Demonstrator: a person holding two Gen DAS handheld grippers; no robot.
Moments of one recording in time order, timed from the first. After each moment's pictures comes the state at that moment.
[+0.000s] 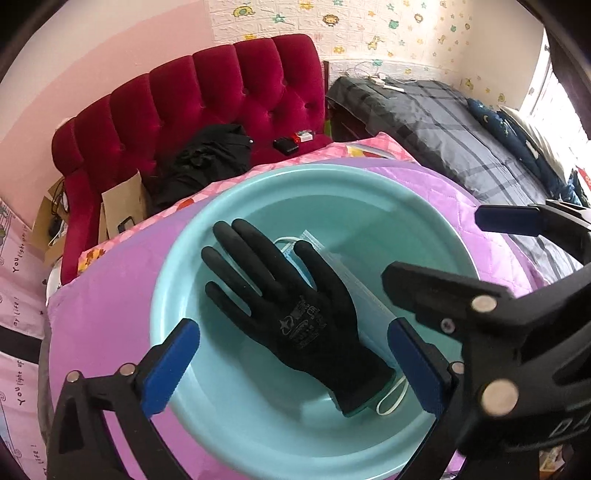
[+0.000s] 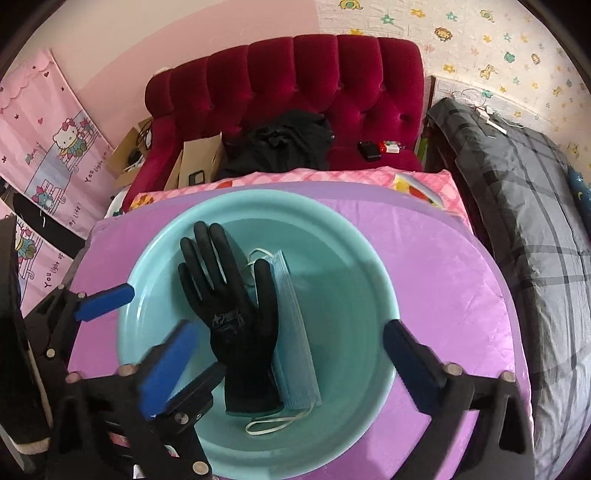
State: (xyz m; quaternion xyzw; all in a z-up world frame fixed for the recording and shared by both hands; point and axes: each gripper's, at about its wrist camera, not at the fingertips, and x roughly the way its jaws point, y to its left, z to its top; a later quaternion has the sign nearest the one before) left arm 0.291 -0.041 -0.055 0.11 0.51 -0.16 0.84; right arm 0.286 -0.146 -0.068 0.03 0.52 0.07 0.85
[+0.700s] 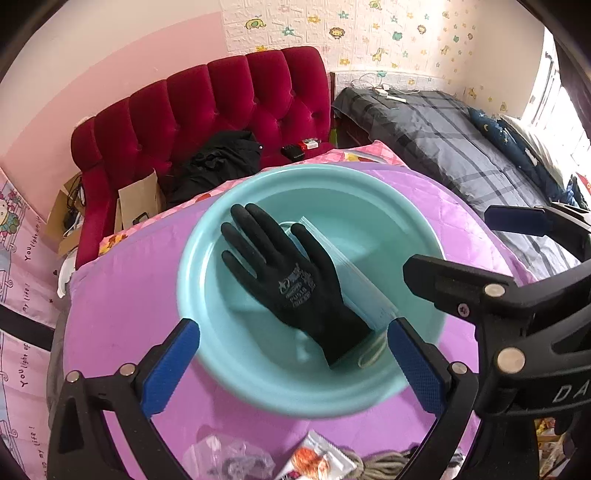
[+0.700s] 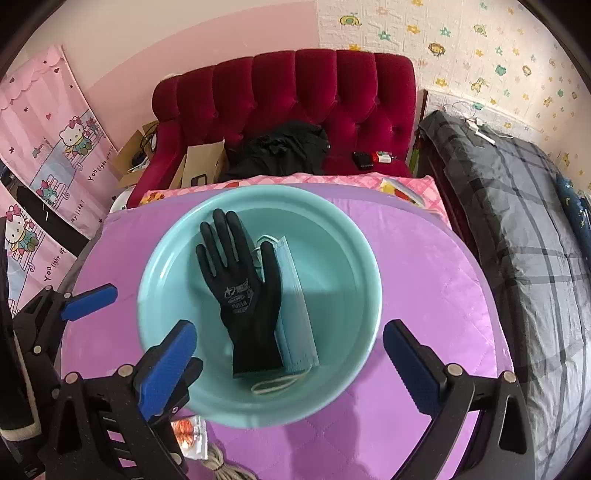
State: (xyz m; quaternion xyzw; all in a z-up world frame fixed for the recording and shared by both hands) left arm 0.230 -0.030 -0.019 0.10 0.50 -0.14 0.85; right arm 0.227 -0.144 -0.036 0.01 0.50 0.06 0.86
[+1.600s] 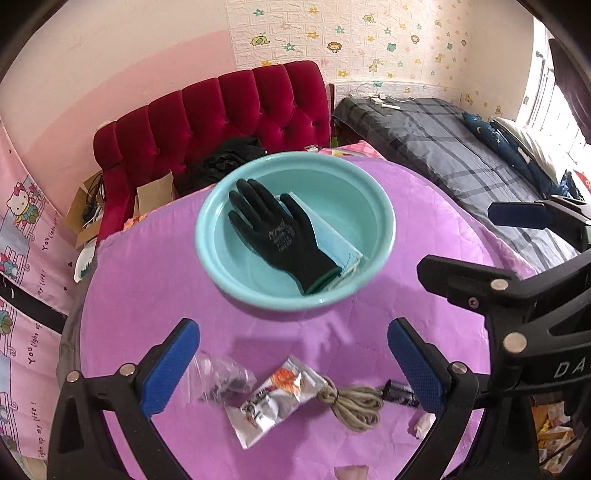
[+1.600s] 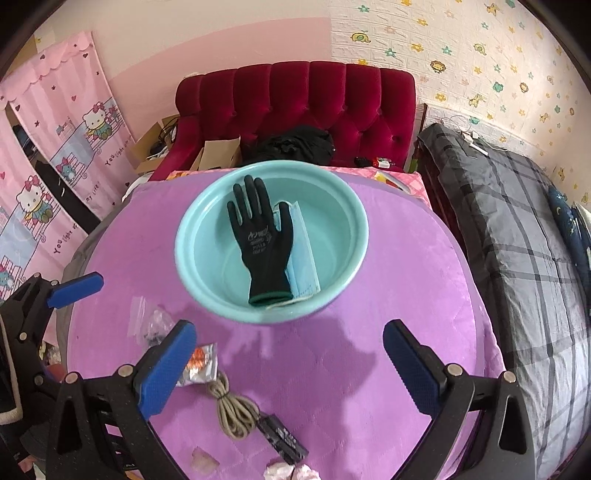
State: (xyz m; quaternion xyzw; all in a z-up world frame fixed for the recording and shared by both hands) left arm 0.119 -0.027 0.008 0.10 0.47 -0.13 0.87; right arm 0.111 -0.143 -0.008 -0.01 0.48 0.08 0.87
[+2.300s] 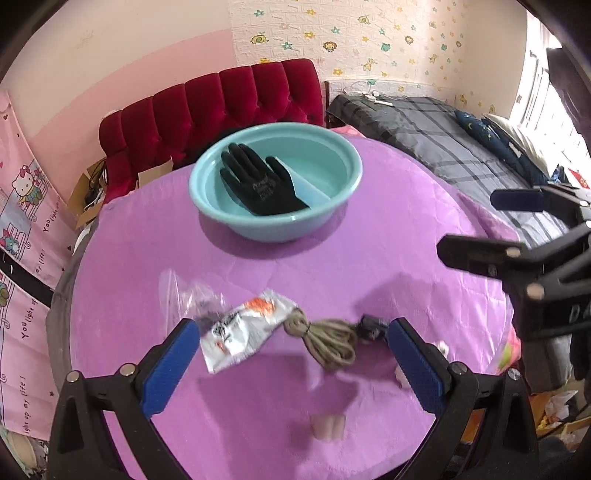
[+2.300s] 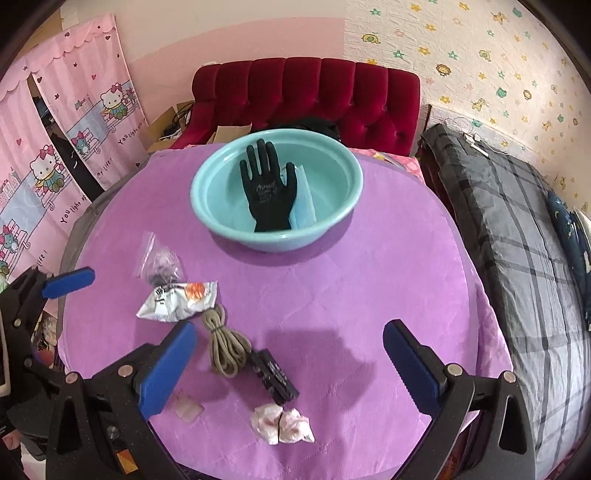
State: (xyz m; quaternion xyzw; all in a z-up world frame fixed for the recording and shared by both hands) left arm 0.019 -0.023 -0.018 0.09 0.47 -0.13 0.87; right arm 0.021 -0.159 -0.030 -0.04 0.48 0.09 0.87
